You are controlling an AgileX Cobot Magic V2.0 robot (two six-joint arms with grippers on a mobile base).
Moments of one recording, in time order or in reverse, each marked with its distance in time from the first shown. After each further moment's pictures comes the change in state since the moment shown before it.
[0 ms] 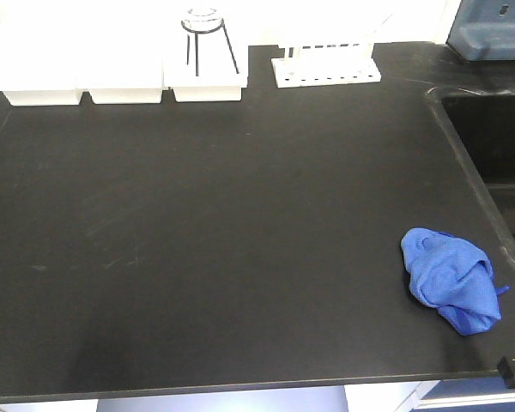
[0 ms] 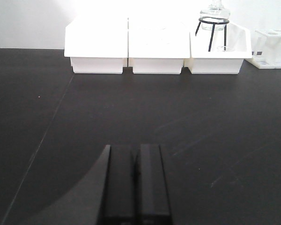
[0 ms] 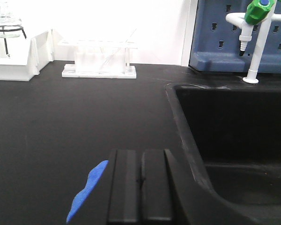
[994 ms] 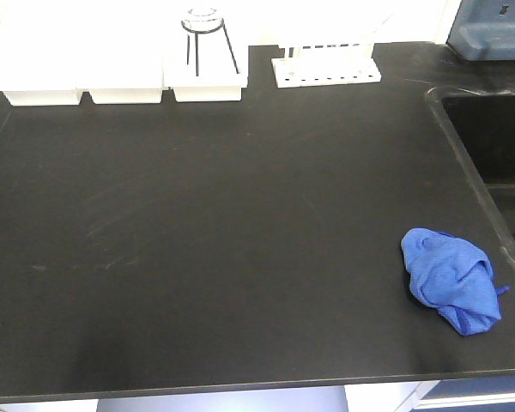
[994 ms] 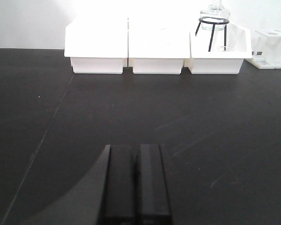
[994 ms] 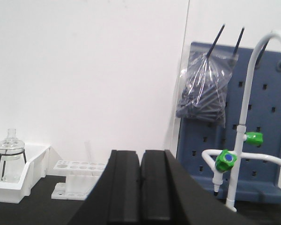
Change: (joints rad) left arm 0.000 0.000 0.000 0.000 0.000 0.000; right arm 0.000 0.142 -0.404 -0.022 -0.085 -0.049
